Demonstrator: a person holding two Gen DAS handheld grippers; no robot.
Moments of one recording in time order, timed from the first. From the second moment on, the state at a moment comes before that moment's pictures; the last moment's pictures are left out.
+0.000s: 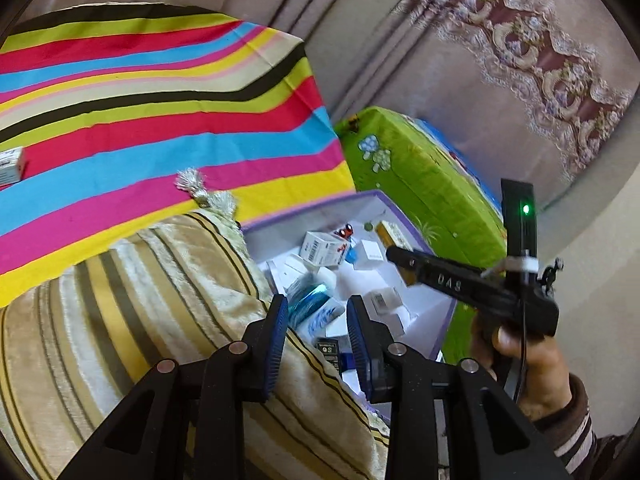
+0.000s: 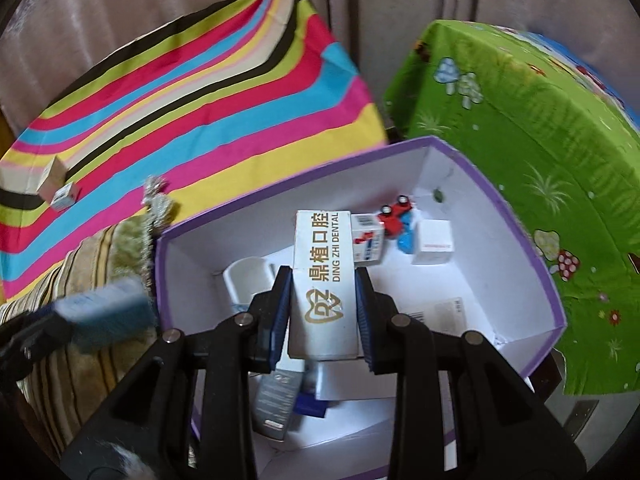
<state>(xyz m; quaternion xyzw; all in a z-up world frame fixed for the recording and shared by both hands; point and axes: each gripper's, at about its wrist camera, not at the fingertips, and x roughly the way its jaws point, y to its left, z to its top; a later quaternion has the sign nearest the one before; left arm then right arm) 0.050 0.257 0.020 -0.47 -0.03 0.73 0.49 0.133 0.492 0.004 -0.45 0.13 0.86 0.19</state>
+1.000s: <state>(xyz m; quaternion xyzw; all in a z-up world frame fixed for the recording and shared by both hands) 0.018 0.223 0.019 -0.48 -0.07 0.76 0.43 0.115 0.447 0.009 -0.45 0.12 0.87 0.14</state>
